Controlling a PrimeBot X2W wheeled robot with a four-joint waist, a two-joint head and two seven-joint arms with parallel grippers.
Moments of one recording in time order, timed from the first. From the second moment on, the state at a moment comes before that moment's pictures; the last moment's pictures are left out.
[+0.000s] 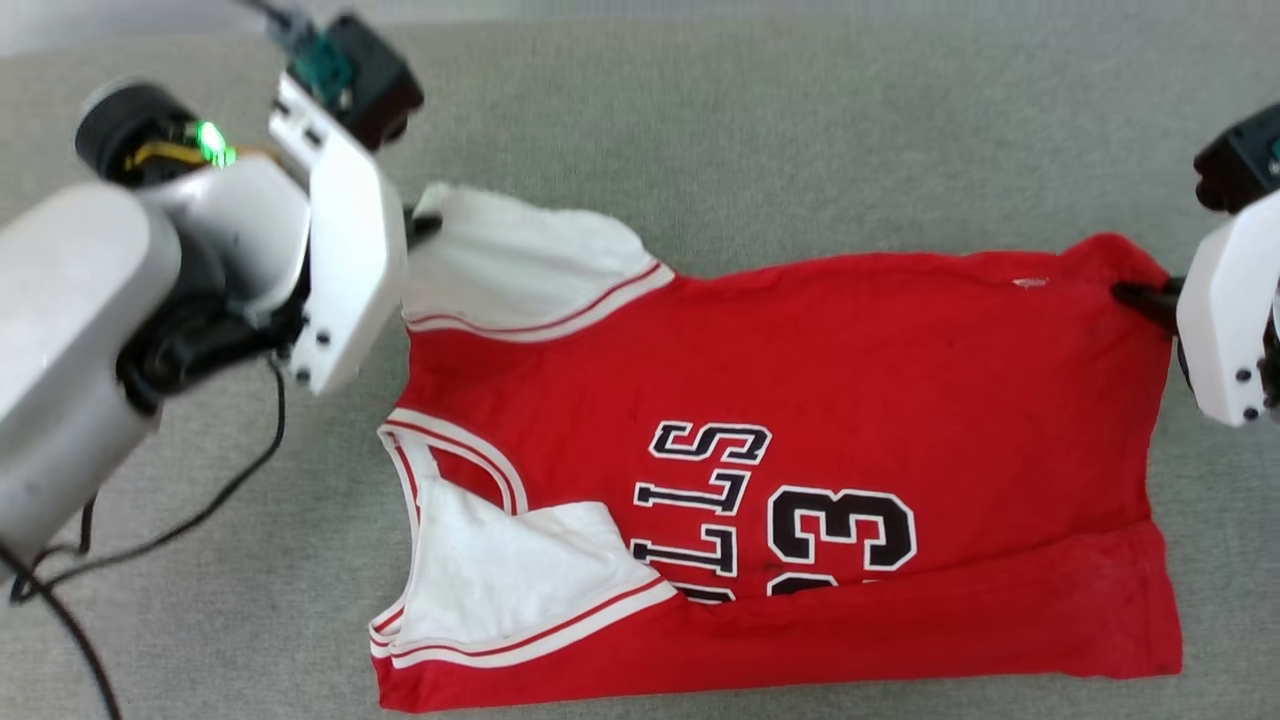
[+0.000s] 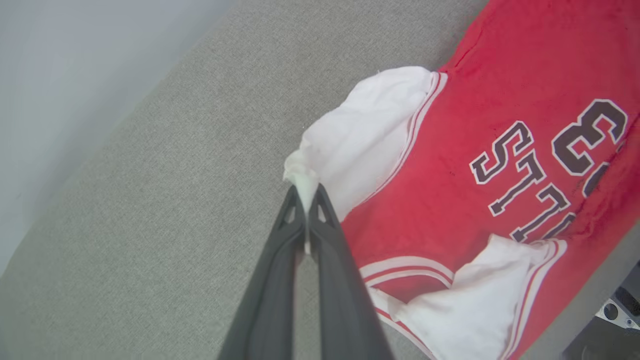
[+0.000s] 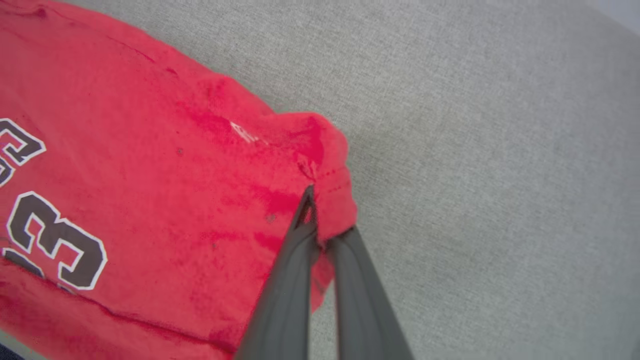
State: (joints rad) left arm -1.19 0.81 -1.05 0.10 -1.02 -0.12 0.68; right arm -0.88 -0.80 0.76 0.32 0.92 0.13 0.67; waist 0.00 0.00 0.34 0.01
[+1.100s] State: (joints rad) left arm -0.62 0.94 -1.24 -0.09 -1.11 0.04 0.55; right arm -0.48 -0.81 0.90 0.33 1.00 0.13 0.44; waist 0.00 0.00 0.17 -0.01
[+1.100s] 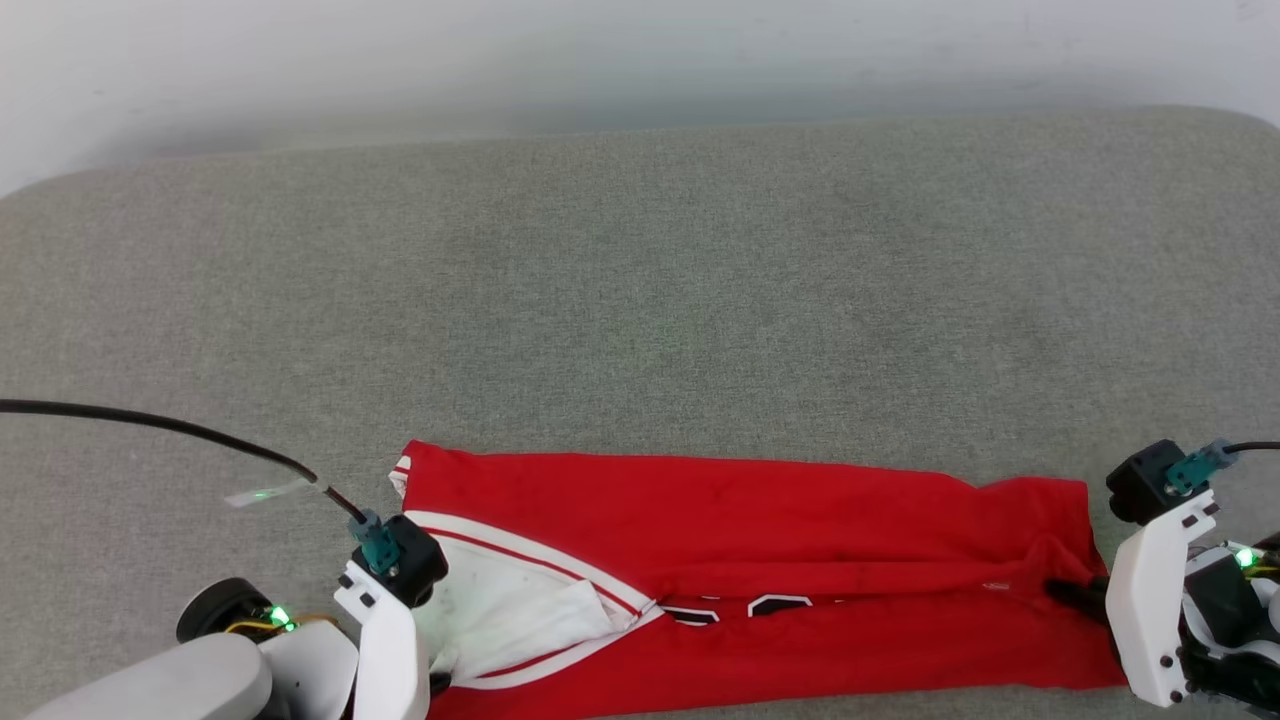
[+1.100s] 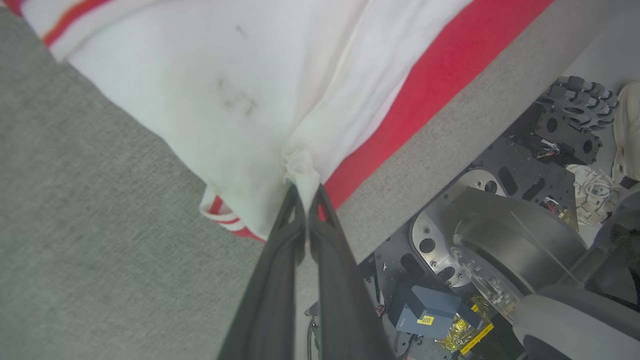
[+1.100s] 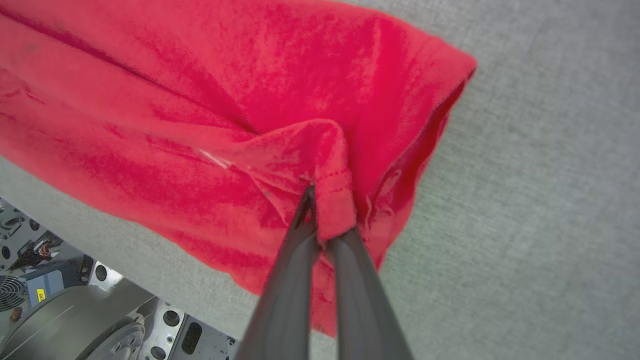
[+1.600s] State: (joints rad) left arm -0.60 0.97 -1.08 -0.15 -1.02 0.22 0.16; right arm -0.49 -0.87 0.71 0.21 0.99 0.13 0.25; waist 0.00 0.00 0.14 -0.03
